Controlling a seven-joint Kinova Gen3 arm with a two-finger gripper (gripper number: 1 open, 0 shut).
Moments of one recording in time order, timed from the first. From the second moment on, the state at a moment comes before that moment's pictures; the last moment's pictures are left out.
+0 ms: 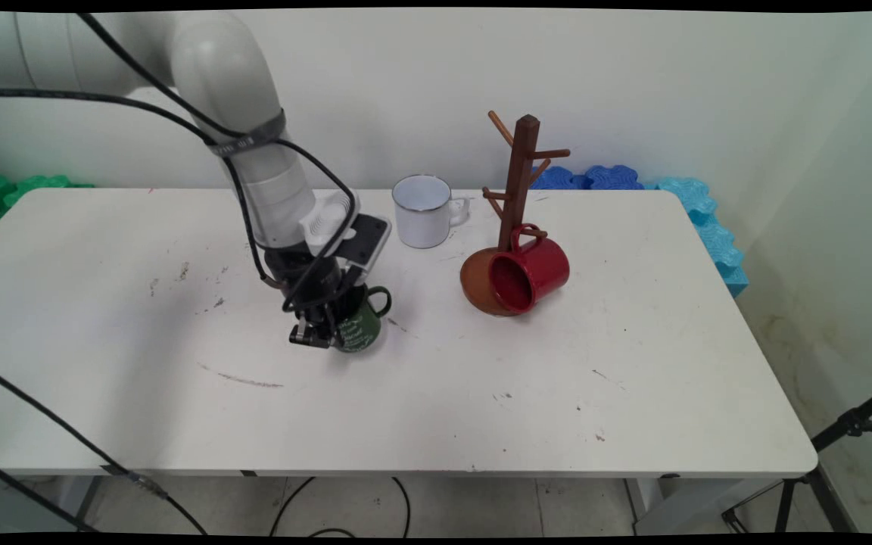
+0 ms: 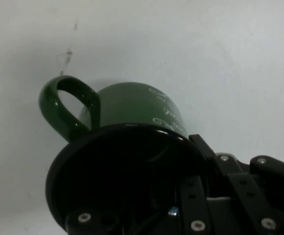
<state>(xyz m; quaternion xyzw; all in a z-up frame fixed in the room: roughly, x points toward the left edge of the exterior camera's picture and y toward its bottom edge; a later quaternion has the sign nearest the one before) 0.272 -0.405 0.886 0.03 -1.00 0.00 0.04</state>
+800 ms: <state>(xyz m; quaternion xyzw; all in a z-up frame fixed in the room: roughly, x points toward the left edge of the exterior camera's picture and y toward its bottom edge) 0.263 -0.409 0.863 0.02 -1.00 -0.01 0.04</state>
